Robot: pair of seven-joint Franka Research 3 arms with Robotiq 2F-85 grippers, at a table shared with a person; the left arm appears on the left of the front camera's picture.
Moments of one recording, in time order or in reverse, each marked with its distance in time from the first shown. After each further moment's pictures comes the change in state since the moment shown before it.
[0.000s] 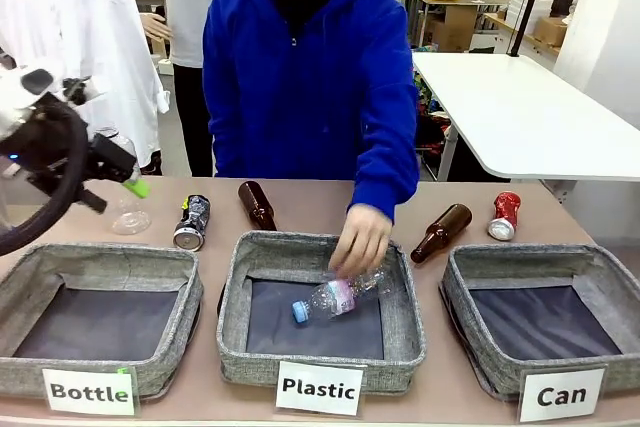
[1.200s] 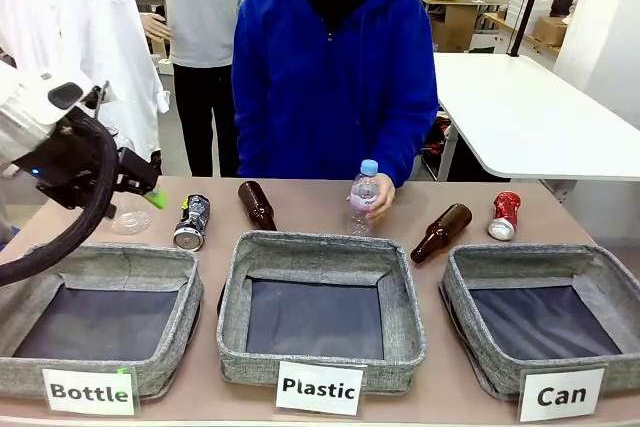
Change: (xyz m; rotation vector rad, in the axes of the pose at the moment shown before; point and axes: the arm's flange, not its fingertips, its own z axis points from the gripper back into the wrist) left arm -0.023 -0.052 -0.013 0.142 -0.094 -0.001; right arm 0.000 0.000 0.000 0.001 -0.003 -0.003
